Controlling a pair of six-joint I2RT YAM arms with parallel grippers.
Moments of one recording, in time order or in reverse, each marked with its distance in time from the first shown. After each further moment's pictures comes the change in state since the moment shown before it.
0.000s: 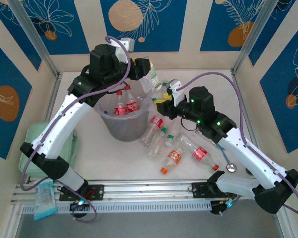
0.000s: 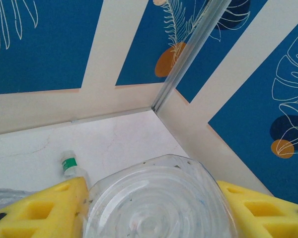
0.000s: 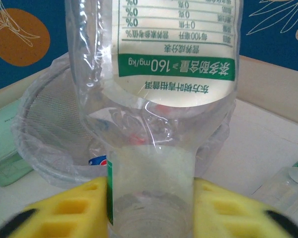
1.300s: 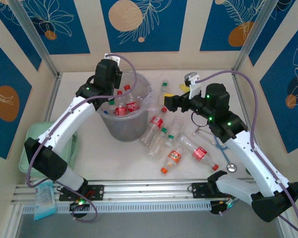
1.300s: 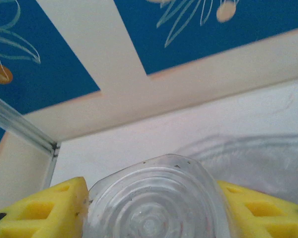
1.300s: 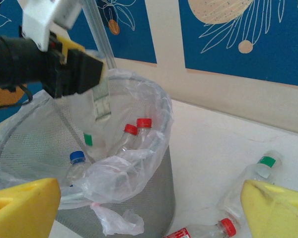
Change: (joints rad) left arm 0.124 -0.023 -0.371 0.087 -0.696 0.470; right arm -0.195 -0.066 -0.014 0.026 -0.071 0.091
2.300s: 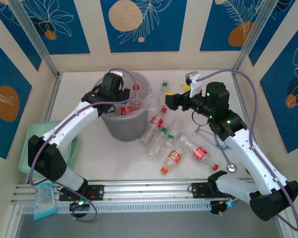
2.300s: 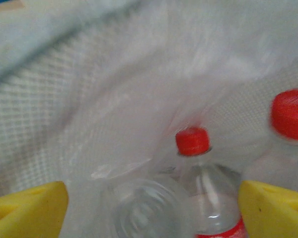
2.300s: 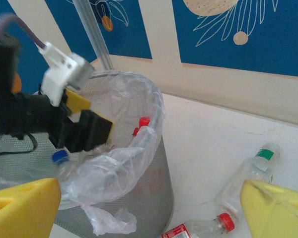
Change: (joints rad) left arm 0.001 -0.023 -0.143 -0.075 0.201 -0.208; right arm -0.038 0.019 -0.002 -0.001 -0.025 0.021
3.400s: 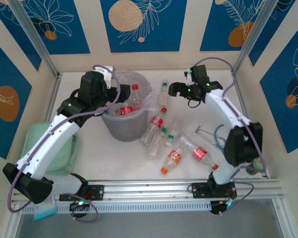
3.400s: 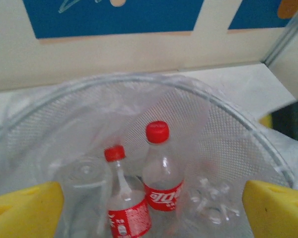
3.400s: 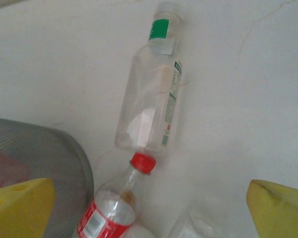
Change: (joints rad) left arm -0.031 -0.256 -0.011 -0.031 0.262 -0.108; right arm -0.174 0.668 0.355 -0.346 0.101 0.192
